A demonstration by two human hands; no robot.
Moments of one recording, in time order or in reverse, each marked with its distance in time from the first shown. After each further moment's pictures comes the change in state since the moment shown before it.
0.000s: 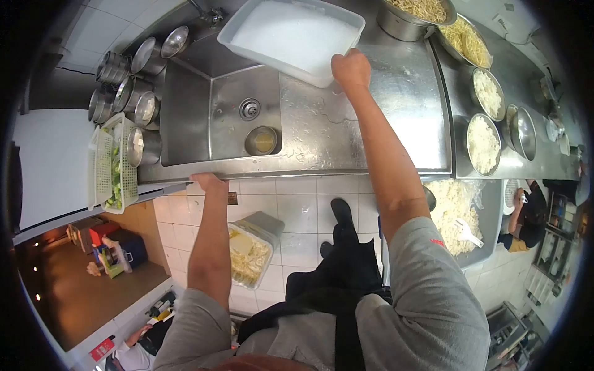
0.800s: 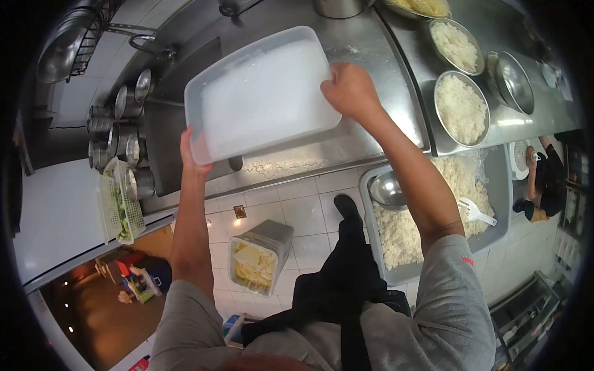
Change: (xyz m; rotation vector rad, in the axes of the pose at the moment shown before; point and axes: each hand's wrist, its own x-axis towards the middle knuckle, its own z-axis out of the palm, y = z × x) left_hand -0.097 0.003 0.118 0.244 -1.423 -0.184; right_hand -0.044 0.091 -0.153 0.000 -0.180 -0.202
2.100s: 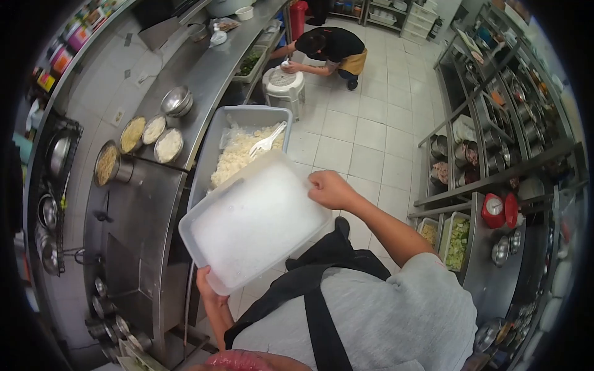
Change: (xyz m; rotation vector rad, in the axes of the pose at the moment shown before) left_hand -0.476 -0.291 0.208 0.335 -0.391 -0.360; right_hand -0.779 0.066 -0.246 0.158 0.518 0.461
